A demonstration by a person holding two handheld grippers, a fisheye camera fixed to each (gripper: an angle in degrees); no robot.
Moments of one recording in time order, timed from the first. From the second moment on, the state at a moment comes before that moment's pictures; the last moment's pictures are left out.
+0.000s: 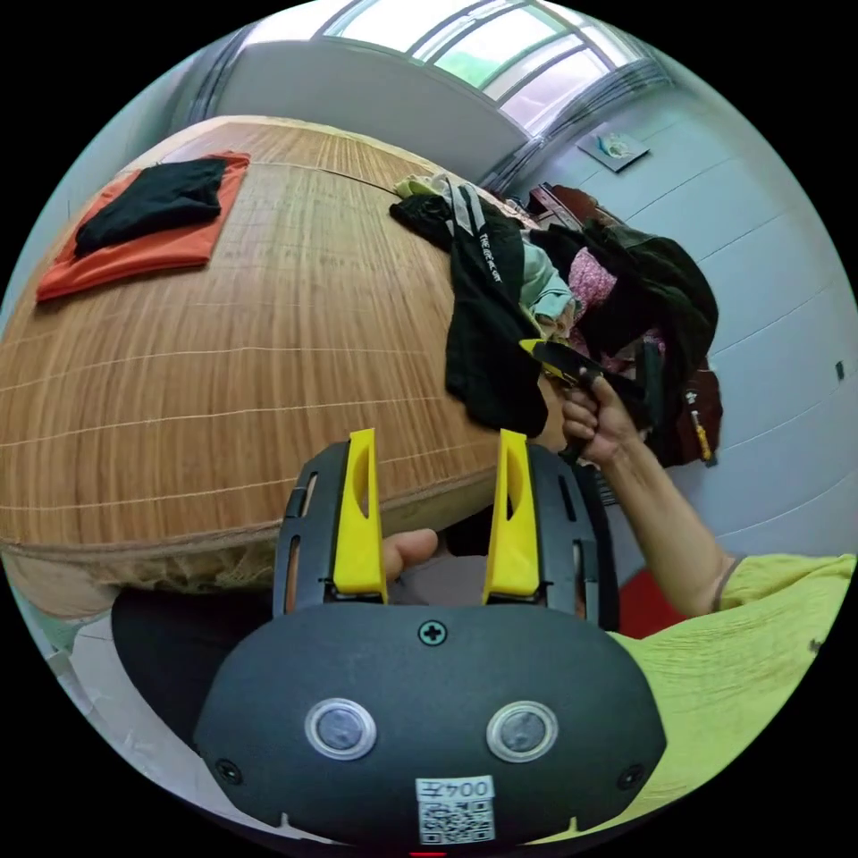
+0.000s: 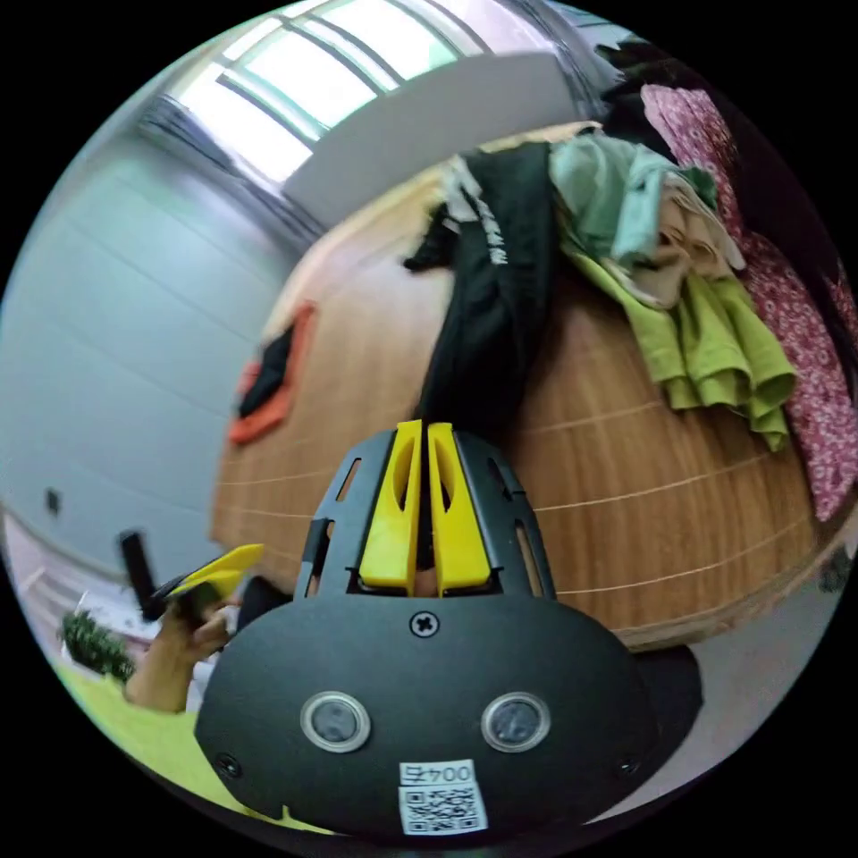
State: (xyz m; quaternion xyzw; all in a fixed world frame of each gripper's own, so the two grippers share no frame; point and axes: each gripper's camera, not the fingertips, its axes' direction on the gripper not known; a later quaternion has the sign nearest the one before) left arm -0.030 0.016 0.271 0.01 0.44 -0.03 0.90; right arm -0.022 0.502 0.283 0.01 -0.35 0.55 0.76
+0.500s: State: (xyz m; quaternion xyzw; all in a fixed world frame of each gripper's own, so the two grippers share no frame) left arm 0.071 -0.025 0.264 -0.05 0.47 0.09 0.88; right arm -0.096 0.507 0.150 0.03 -0.56 0.40 0.73
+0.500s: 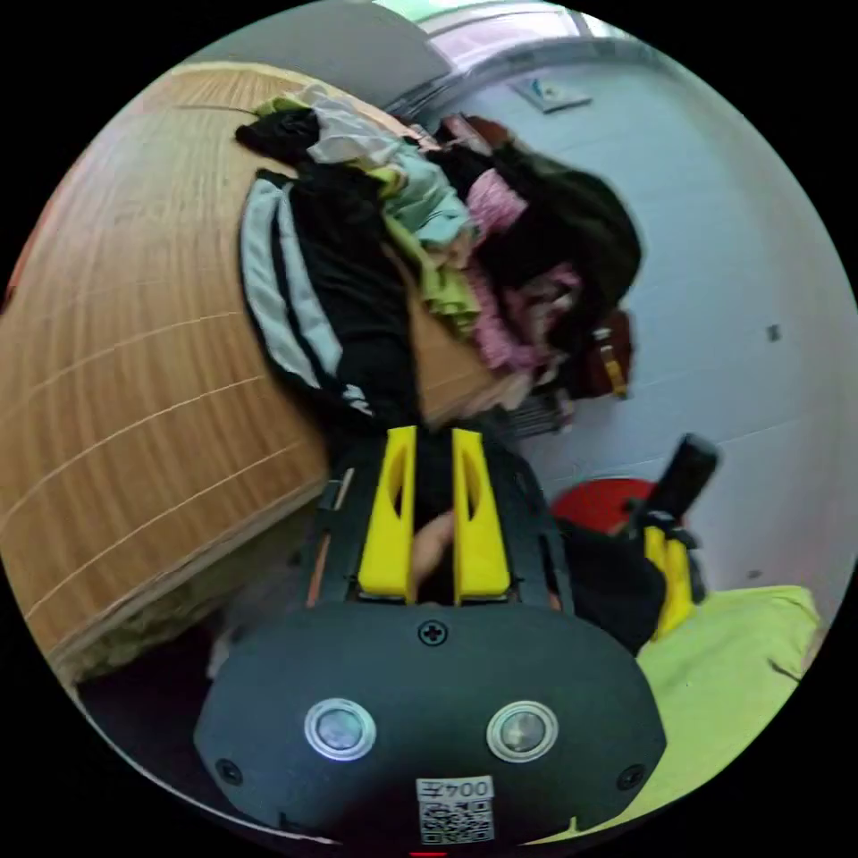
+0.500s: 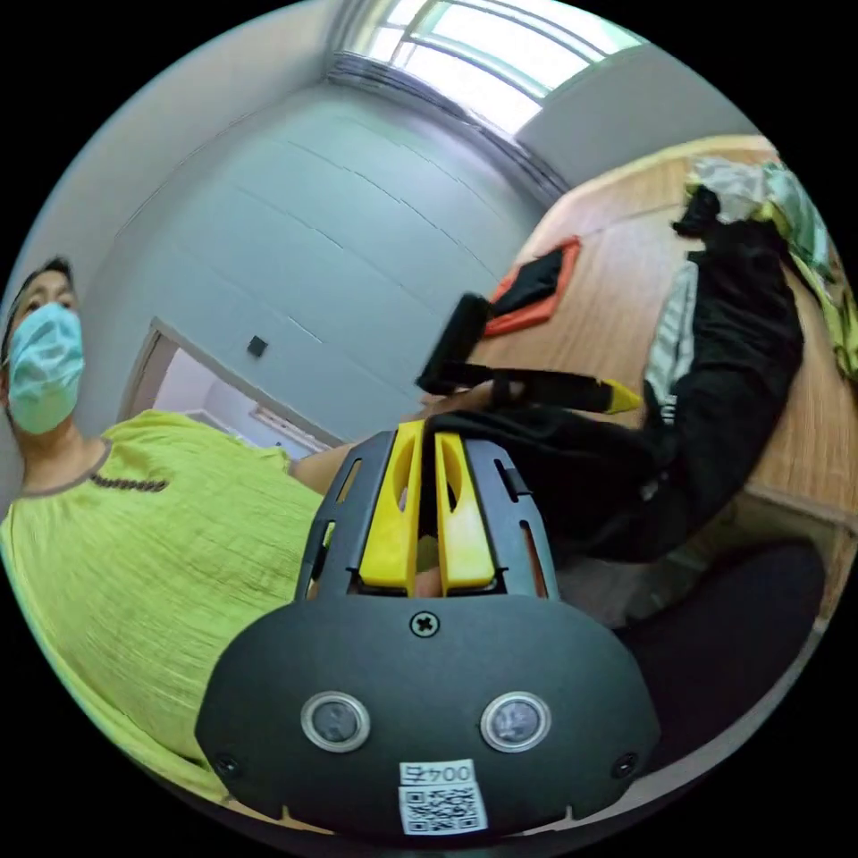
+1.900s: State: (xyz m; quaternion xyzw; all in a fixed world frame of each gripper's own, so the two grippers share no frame) left arm 0.138 -0.369 0.330 -0.03 0.36 0.17 0.92; right arm 0.007 0.667 0.346 -0.03 -0.30 0.72 0.63
